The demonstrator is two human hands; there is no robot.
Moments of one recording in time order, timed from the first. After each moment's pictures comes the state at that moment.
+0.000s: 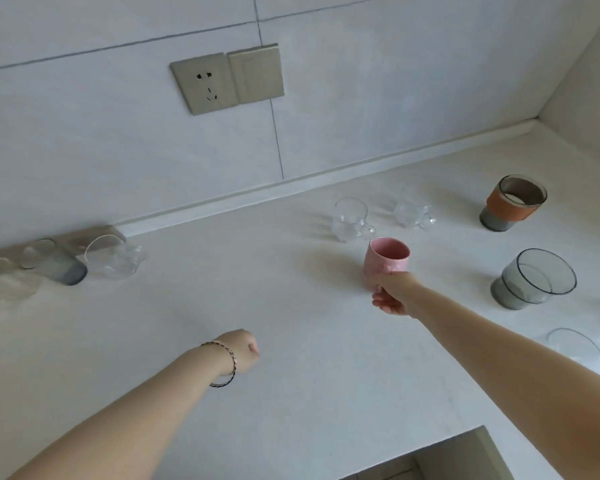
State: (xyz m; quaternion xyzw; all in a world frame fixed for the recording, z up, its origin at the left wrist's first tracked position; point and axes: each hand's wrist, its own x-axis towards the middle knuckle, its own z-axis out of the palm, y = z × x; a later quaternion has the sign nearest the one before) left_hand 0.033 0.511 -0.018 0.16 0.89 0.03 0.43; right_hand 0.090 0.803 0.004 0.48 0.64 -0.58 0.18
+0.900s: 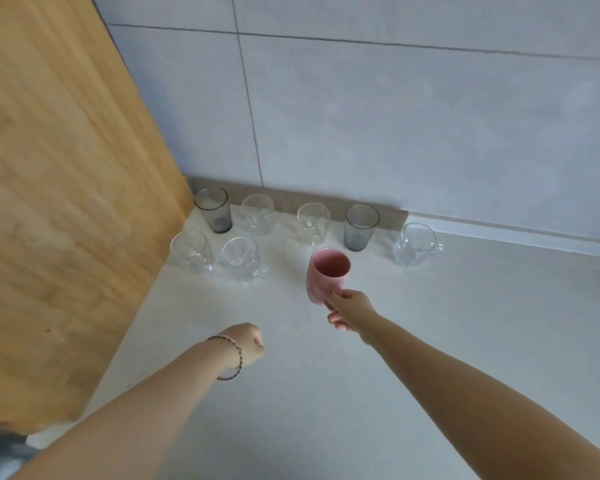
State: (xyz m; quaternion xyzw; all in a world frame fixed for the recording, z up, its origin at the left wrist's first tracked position) left_hand -0.029 -0.019 -0.022 -0.05 0.91 0.16 0.38; right_hand -0.074 0.198 -0.011 0.20 0.76 -0.53 0.30
